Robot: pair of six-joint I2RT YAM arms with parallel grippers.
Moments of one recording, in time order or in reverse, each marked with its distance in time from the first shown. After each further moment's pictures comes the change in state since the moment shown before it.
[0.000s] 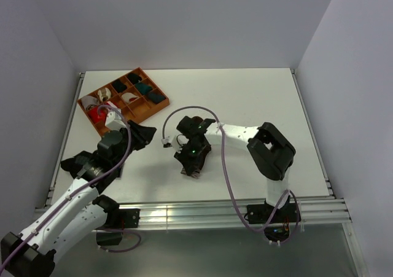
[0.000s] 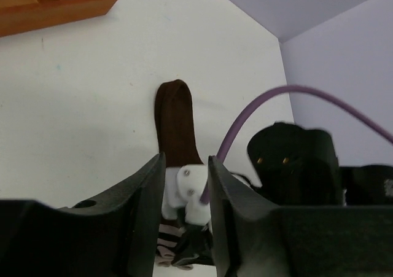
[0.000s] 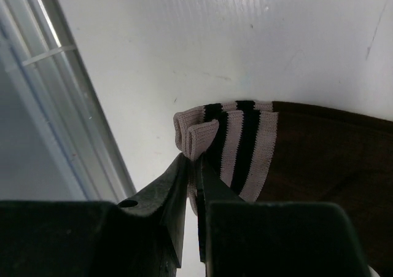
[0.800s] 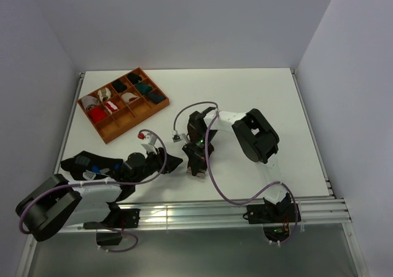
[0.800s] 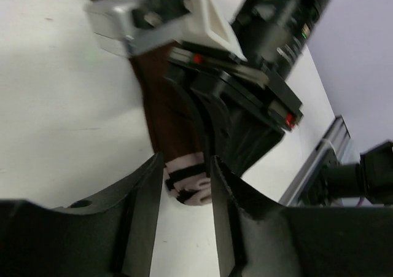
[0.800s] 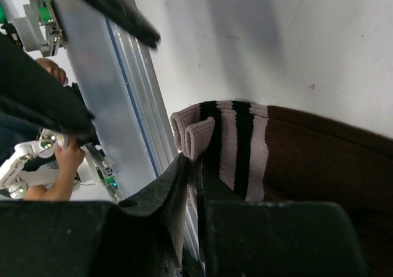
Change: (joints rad) left arm -0.217 0.428 -0.462 0.886 0.222 0.084; right arm -0.215 0.278 0.186 -0.375 -0.430 -0.198
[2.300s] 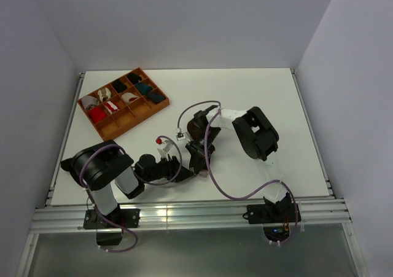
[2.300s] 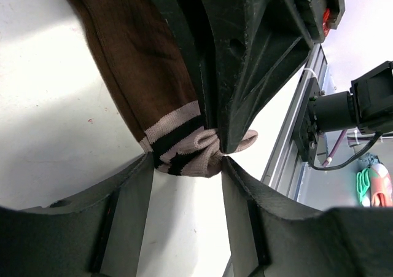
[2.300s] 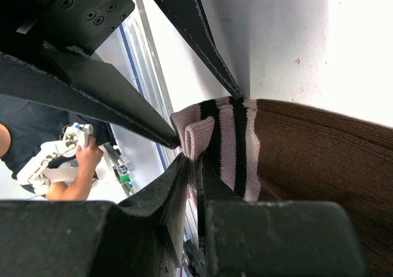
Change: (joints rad) left arm -0.041 0.621 0.025 0.546 0.294 -0.016; right arm -0.052 0.033 0.015 -0.070 -0.044 -0.051
